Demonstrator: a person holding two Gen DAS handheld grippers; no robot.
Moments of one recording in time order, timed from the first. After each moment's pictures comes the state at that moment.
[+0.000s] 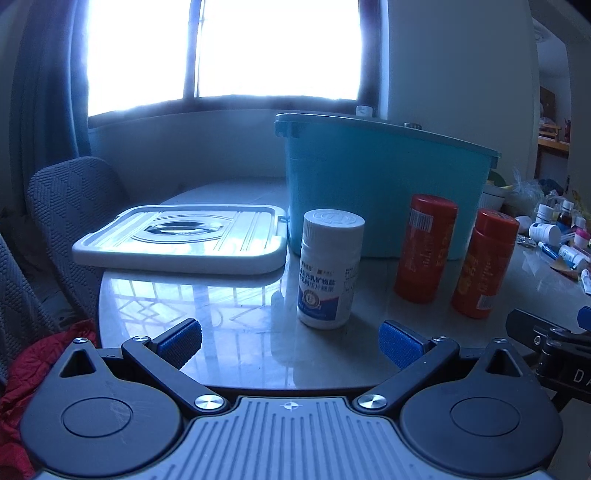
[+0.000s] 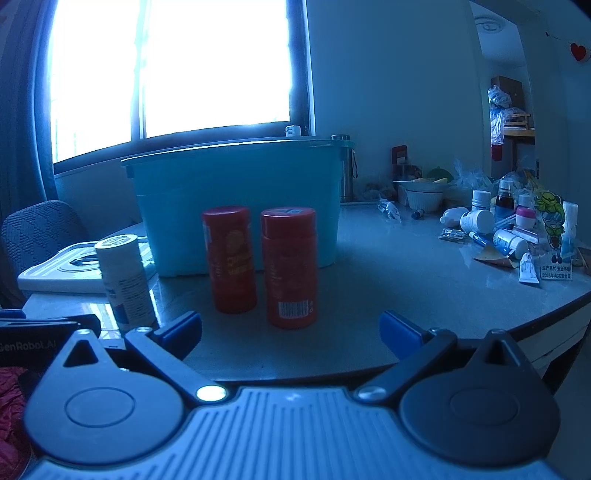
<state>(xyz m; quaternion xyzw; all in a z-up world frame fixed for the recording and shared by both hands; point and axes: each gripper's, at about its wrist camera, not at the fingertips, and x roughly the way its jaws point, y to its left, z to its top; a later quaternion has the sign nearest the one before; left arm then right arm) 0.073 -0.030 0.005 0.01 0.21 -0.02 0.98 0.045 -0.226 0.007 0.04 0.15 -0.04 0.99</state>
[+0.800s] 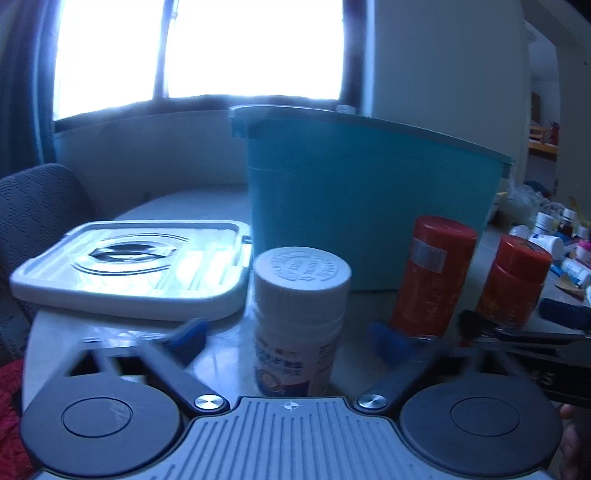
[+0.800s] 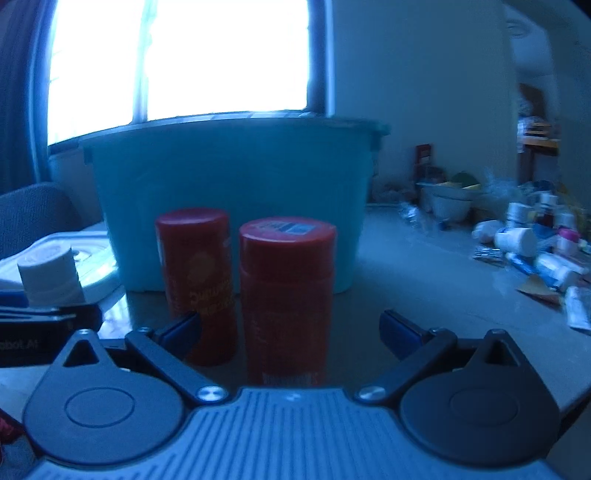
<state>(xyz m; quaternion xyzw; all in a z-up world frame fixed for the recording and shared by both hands) 0.160 -0.049 0.002 0.01 0.21 -0.06 0.98 0.152 -0.232 0.005 0.00 0.18 -0.01 0.98</state>
